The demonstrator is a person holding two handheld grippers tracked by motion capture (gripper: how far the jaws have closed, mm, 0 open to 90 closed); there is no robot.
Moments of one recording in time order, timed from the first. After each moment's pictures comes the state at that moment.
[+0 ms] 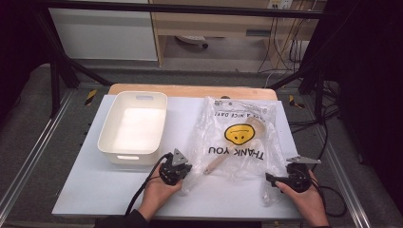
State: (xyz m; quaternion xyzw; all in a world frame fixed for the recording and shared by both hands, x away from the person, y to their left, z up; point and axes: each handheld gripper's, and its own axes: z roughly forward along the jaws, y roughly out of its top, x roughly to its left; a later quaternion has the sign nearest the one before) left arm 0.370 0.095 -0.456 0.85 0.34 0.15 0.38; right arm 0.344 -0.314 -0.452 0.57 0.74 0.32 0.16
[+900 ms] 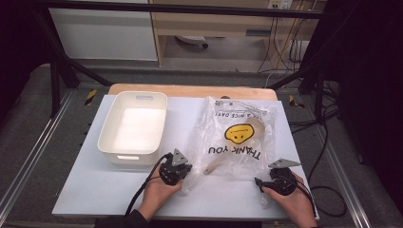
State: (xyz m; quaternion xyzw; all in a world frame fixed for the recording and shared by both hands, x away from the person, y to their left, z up) left arm 0.370 0.095 -0.456 0.85 0.34 0.15 0.38; right arm 0.334 -0.268 -0.448 0.49 0.80 0.29 0.18
